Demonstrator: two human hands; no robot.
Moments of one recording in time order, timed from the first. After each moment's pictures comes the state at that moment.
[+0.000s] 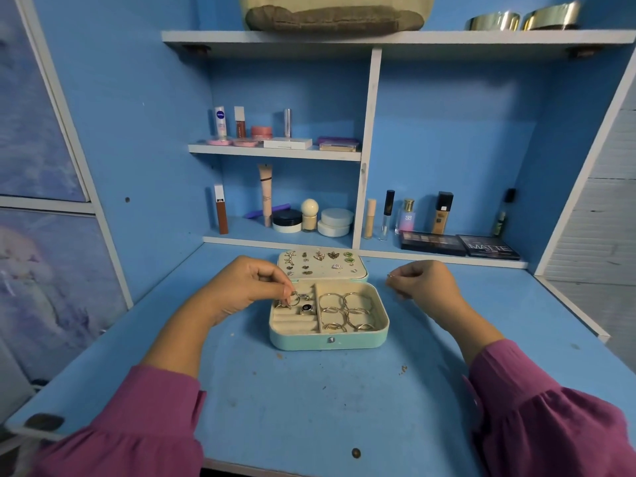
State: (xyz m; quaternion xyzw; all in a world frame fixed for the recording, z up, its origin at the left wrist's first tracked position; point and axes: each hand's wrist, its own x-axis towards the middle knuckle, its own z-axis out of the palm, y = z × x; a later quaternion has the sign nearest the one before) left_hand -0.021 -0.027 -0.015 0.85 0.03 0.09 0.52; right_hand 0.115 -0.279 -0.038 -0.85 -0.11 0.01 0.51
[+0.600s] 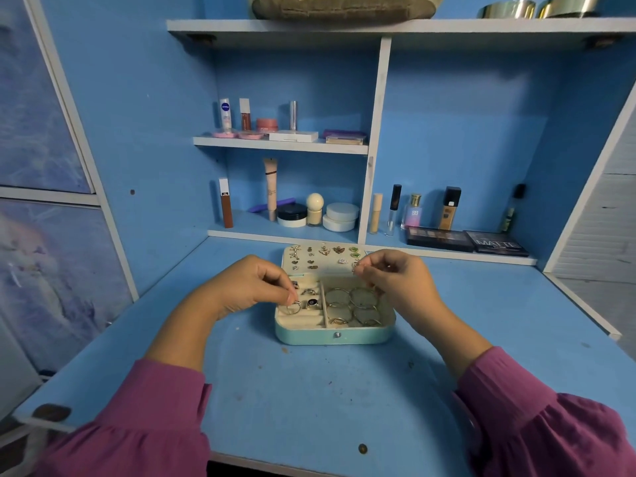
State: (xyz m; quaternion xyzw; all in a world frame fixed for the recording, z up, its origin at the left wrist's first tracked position) left_hand -0.022 -0.023 -0.015 0.88 0.03 0.03 0.47; right_hand 0.073 -0.243 -0.029 -0.77 -0.20 0.02 0.61
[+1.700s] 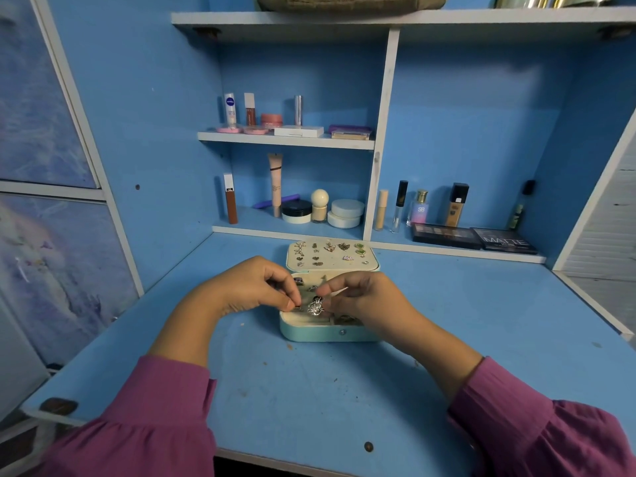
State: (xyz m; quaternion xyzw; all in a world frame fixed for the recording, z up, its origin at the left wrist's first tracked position) left_hand -0.021 -0.020 -0.017 0.90 0.01 -0.01 0.44; right_hand 0.036 -0.220 -0.035 -0.76 -0.28 0.16 0.56
